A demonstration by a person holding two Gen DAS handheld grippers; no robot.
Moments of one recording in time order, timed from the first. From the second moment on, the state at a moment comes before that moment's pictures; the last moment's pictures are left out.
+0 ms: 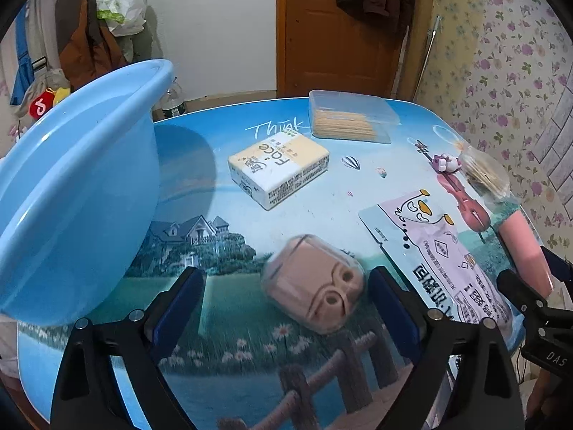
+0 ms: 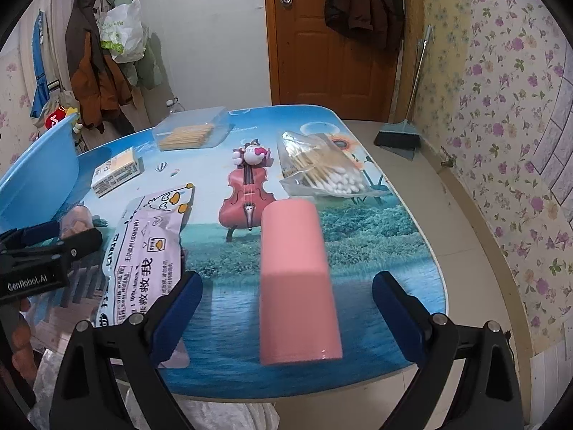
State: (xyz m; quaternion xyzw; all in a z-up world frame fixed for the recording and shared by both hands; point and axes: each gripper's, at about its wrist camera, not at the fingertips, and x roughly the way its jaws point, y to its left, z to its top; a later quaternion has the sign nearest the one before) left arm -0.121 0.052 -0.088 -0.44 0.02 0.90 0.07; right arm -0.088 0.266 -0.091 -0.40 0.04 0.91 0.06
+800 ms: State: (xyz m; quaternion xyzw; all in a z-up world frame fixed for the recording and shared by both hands) left arm -0.102 0.057 -0.085 -0.41 0.04 0.90 0.12; right arm -0.079 0.281 -0.086 -0.37 0.04 0.92 0.05
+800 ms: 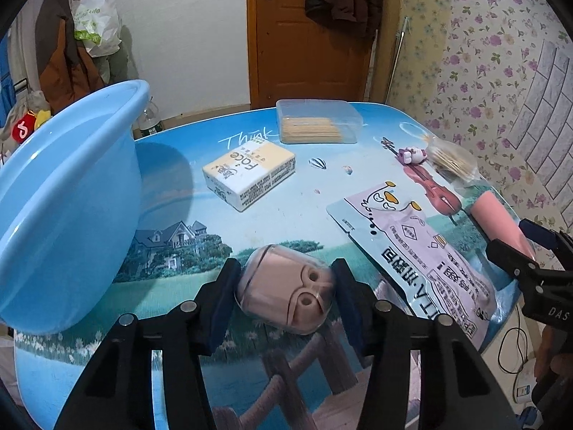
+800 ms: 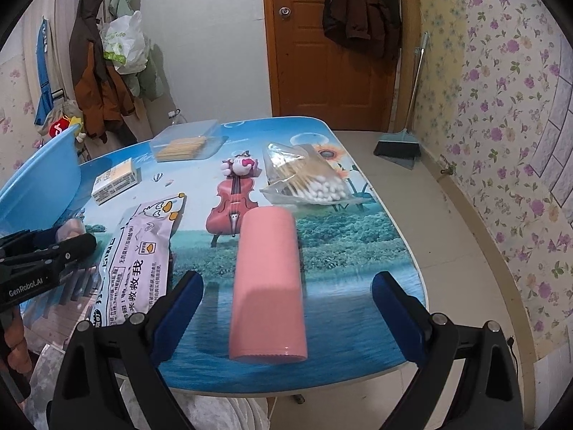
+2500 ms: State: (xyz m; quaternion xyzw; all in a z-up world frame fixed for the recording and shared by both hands) left arm -0.093 0.061 -0.085 -0.39 0.04 0.91 0.11; right arm -0.053 0.267 -0.110 -0.24 0.00 0.97 0.02
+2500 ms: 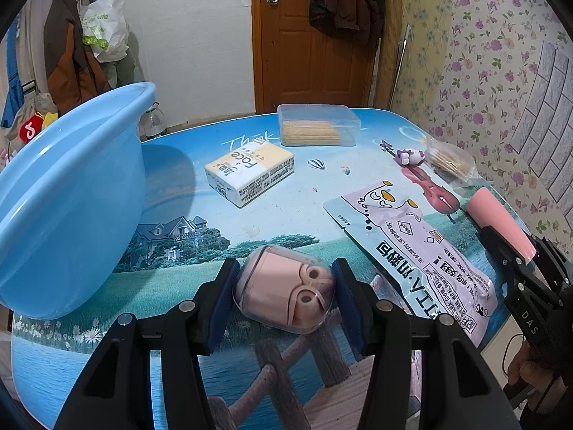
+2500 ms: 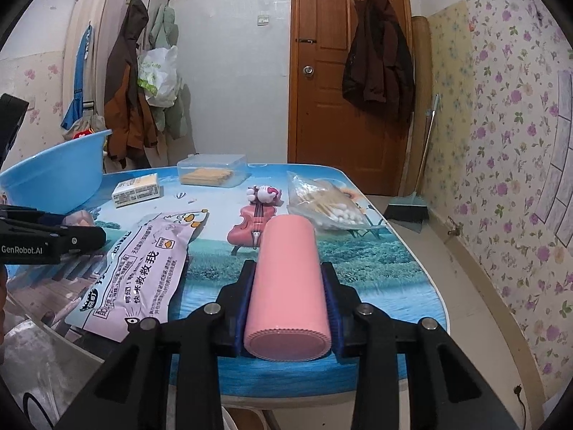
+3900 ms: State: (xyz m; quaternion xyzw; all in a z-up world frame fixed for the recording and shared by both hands) left arm -0.044 0.039 -0.019 -0.32 0.01 0.94 0.13; right arm -0.028 0.248 -0.046 -0.19 -0.01 0.98 0.03
